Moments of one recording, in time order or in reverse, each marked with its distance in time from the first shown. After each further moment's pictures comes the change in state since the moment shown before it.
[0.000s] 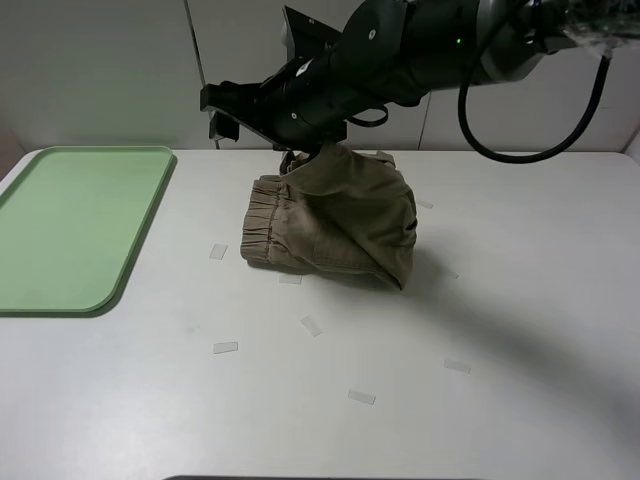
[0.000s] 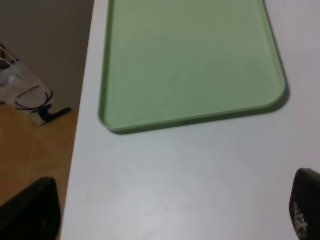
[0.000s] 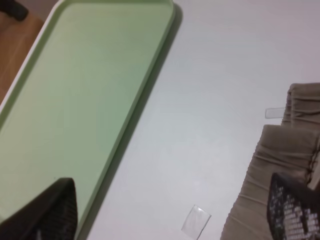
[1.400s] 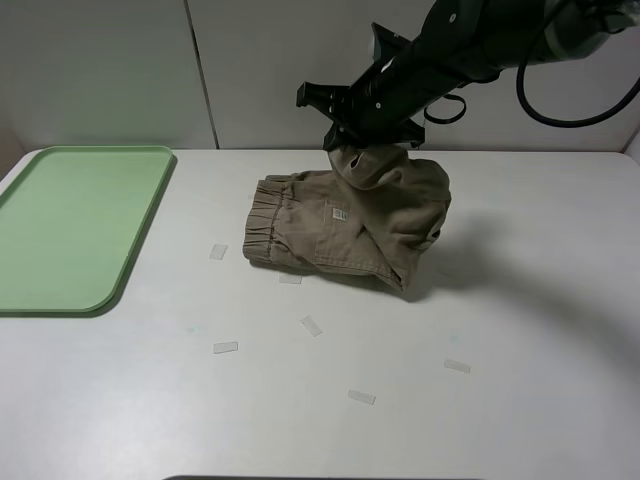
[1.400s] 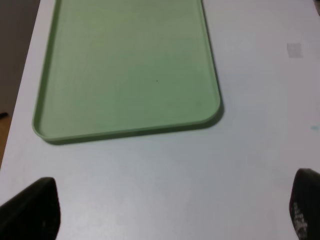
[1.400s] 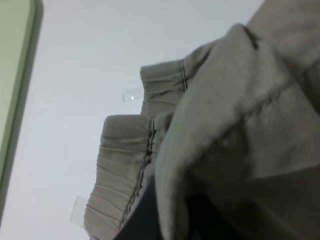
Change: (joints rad) left arm 0.000 0.000 0.000 -0.161 -0.037 -0.057; right arm -0.230 0.000 0.000 -0.086 0.201 0.092
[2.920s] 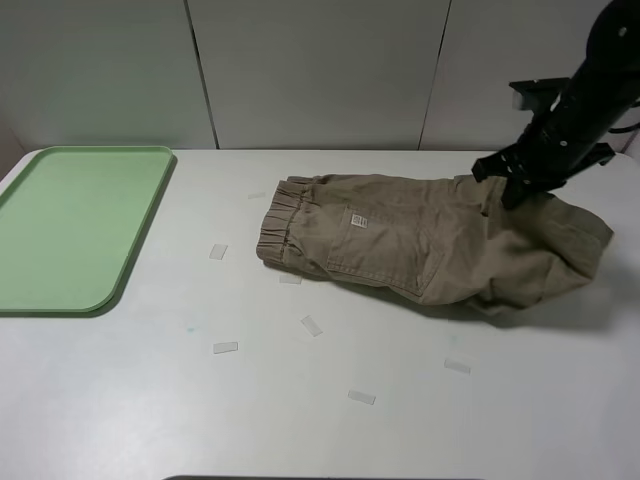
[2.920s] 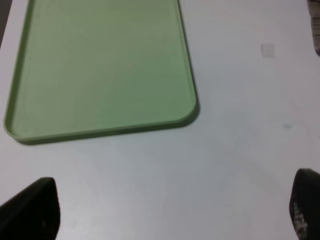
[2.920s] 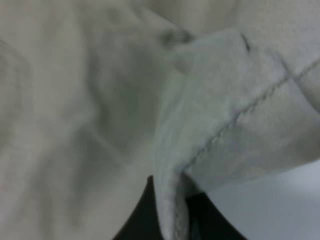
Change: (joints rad) left arm 0.000 0.000 0.000 -0.064 0.001 0.000; right arm -0.353 -0.152 0.193 -0.426 0.358 -0.142
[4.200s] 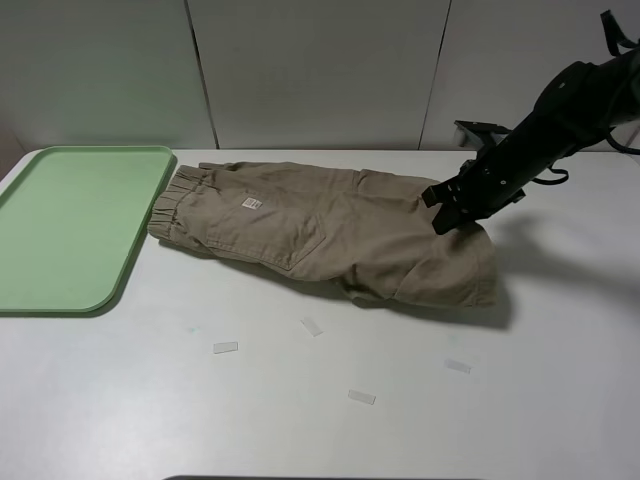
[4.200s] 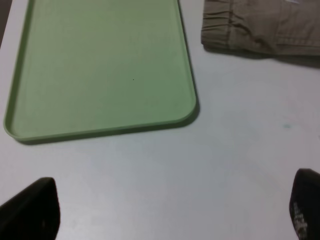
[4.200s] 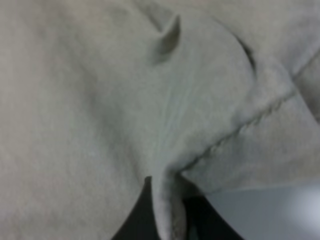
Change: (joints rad) left arm 0.000 0.000 0.000 0.000 0.000 0.000; right arm -0.046 0.200 0.043 0.524 -0.144 -0.559
